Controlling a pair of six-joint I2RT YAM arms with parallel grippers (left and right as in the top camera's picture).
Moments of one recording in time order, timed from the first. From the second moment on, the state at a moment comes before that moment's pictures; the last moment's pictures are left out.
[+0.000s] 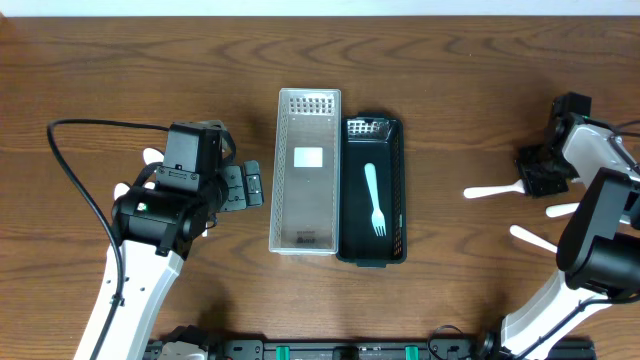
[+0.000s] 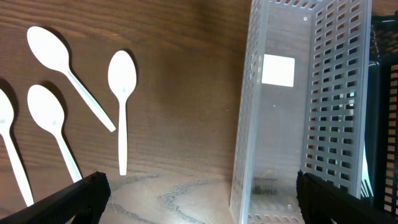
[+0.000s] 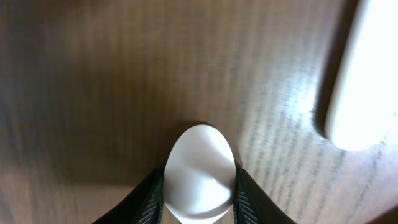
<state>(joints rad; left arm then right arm) -0.24 1.15 1.09 -0.98 -0.04 -0.33 -0.31 1.98 1.26 -0.78 0.08 1.10</state>
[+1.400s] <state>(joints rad) -0.24 1.15 1.09 -1.01 -0.04 -0.33 0.55 2.10 1.69 -1.09 -0.11 0.41</state>
